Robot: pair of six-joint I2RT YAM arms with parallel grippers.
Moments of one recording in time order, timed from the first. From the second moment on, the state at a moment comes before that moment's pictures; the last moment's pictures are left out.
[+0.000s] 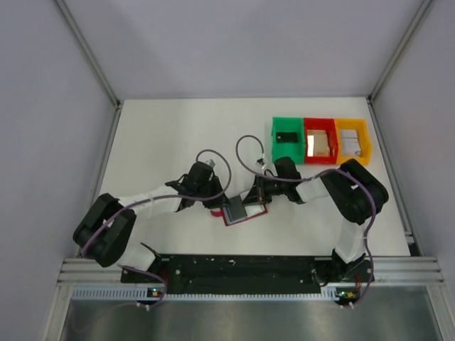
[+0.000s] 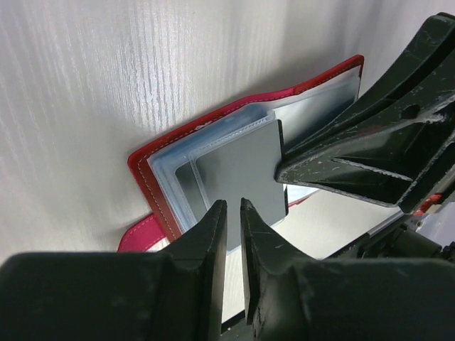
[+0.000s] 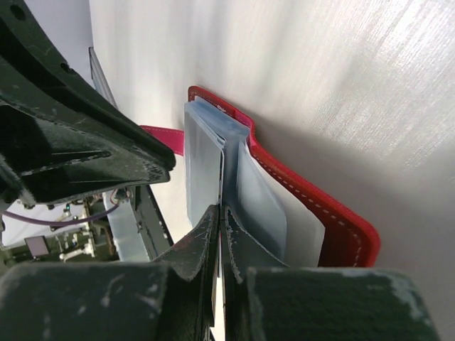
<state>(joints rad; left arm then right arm) -0.63 1.43 0.67 -0.10 0.23 -0.88 0.55 1.84 0.68 0.49 -0.80 0.73</state>
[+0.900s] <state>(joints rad) -0.63 1.49 0.63 -0.01 0.23 -0.93 0.53 1.81 0.64 0.49 -0.78 0.74</state>
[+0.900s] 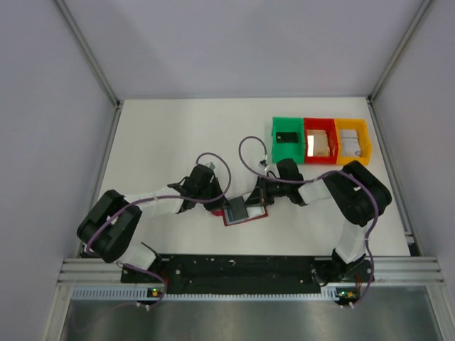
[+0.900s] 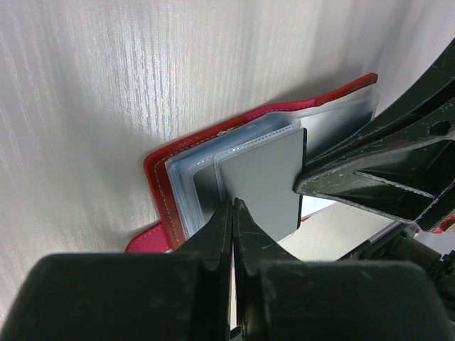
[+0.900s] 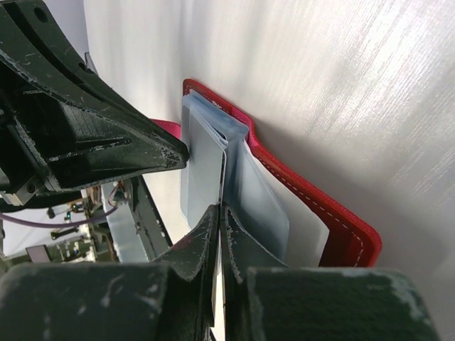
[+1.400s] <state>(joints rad) -0.64 1.52 0.68 -0.07 0.21 -0.91 0.52 1.80 0.64 0.45 -0.77 0.73</state>
